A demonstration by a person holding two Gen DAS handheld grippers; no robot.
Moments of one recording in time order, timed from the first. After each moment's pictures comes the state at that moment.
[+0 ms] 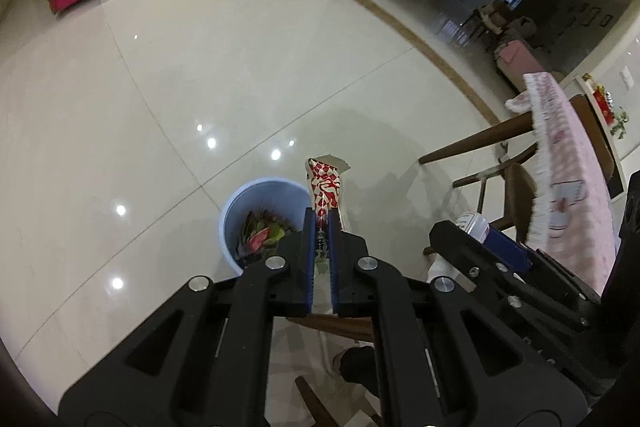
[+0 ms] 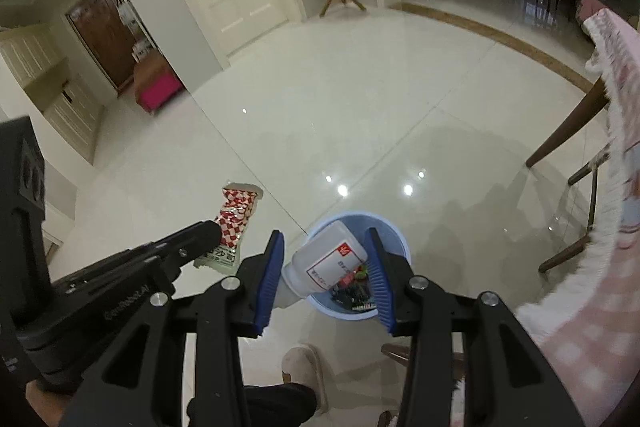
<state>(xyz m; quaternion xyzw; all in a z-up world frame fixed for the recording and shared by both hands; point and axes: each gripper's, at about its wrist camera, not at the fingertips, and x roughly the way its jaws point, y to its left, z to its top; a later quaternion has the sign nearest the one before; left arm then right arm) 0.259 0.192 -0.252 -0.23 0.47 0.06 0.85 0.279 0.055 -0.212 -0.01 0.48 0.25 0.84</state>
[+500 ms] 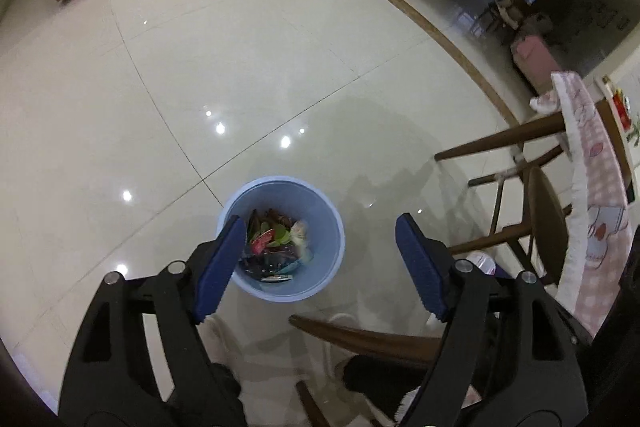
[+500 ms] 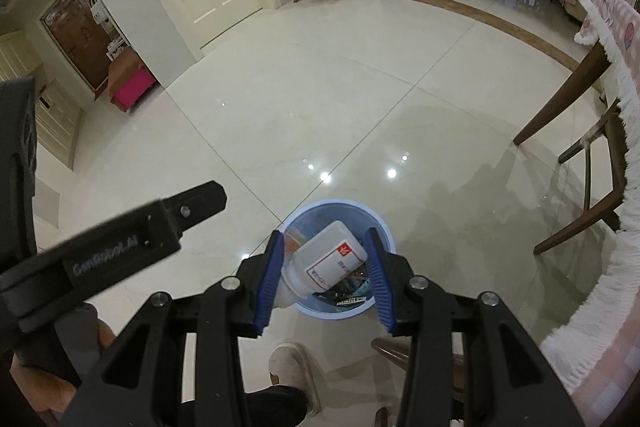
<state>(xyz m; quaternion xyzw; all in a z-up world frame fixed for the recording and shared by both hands) 0.300 0.194 -0.291 -0.22 0.49 0.07 0.84 0.301 0.053 -0.258 0.00 0.51 0.21 0.84</state>
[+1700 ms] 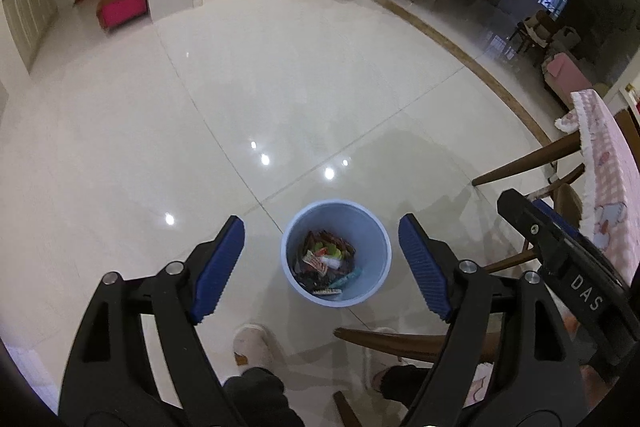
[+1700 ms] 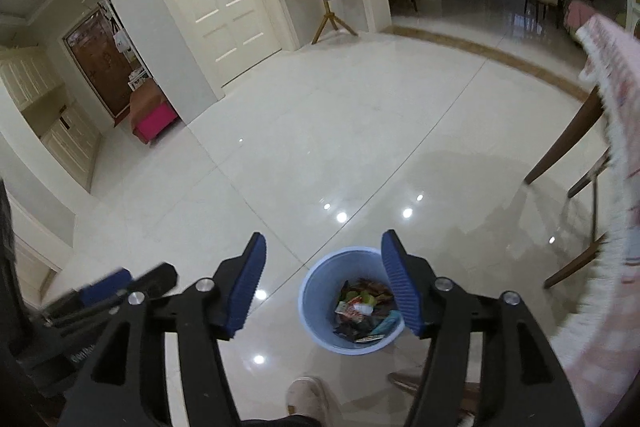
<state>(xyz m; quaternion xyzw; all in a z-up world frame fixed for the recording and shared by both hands) 0.239 0.213 -0.218 -0.17 0.44 0.16 0.87 0.292 0.051 -0.194 0.02 0.43 0.24 0.87</state>
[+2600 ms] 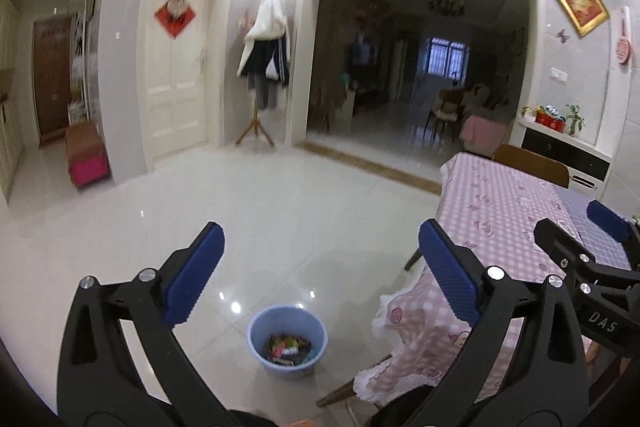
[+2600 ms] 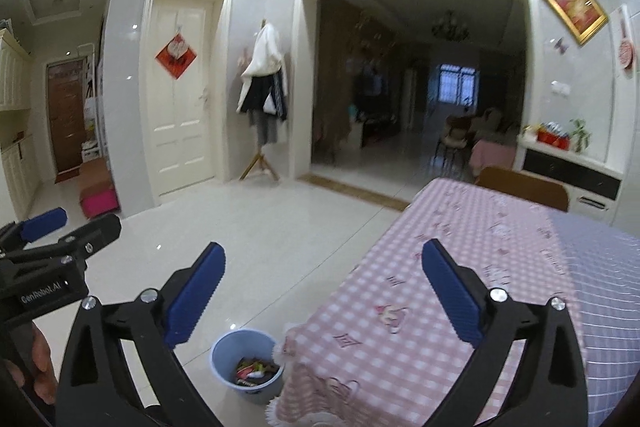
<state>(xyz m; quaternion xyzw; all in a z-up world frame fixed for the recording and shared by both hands) 0.051 0.070 -0.006 -0.05 0.18 0.06 0.98 0.052 -0.145 0.025 -0.04 0.17 0.10 0.98</state>
